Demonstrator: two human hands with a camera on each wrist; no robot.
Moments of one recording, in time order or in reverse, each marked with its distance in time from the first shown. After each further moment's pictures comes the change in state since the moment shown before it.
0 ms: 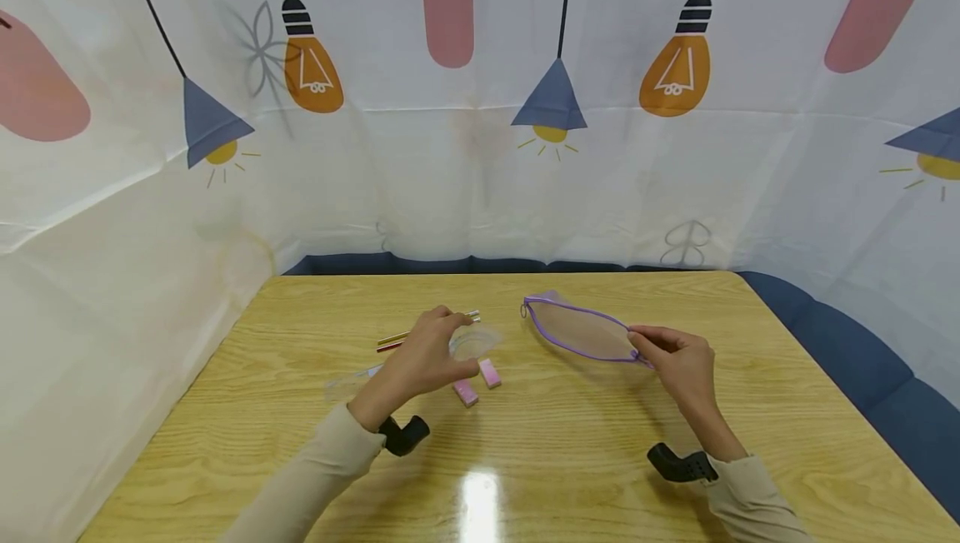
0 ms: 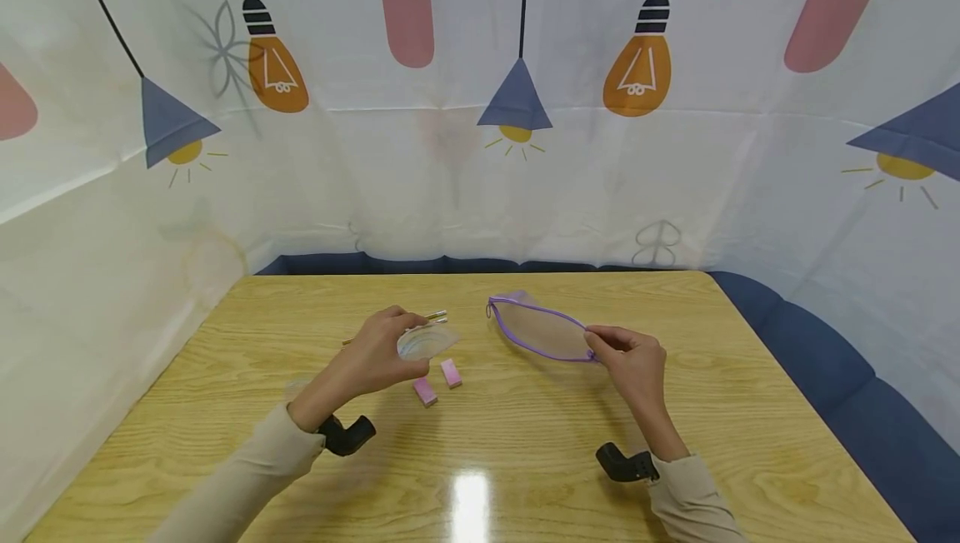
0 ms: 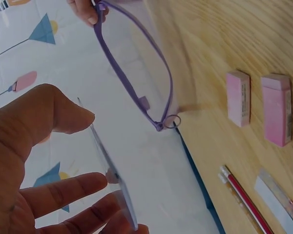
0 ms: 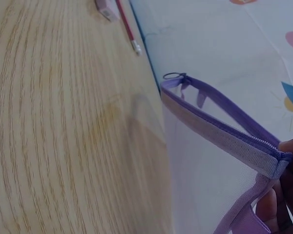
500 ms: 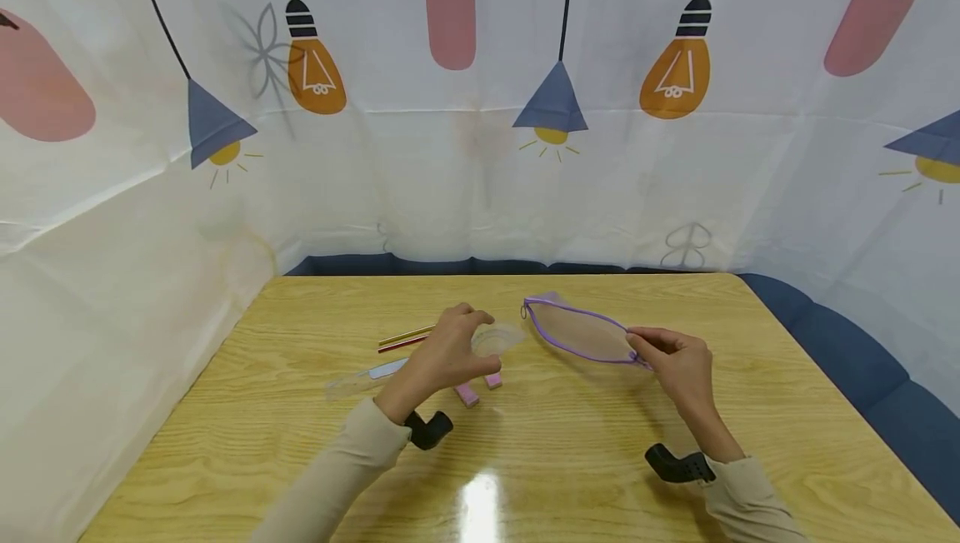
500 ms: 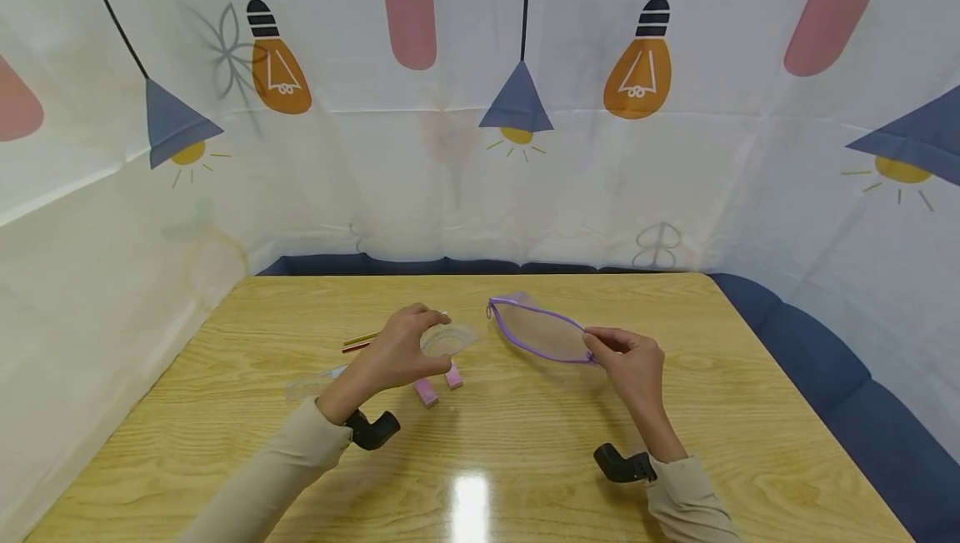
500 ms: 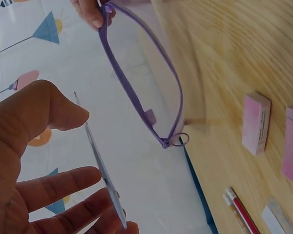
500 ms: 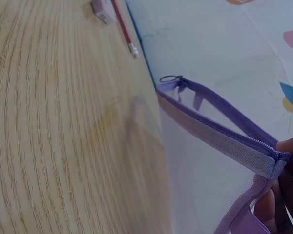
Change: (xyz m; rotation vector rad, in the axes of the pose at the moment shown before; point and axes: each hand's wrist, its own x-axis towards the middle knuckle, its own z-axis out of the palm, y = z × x) left_hand 0.013 0.010 0.015 -0.061 -0.017 0.040; right_hand 0.000 -0.001 0.003 0.016 -0.006 0.011
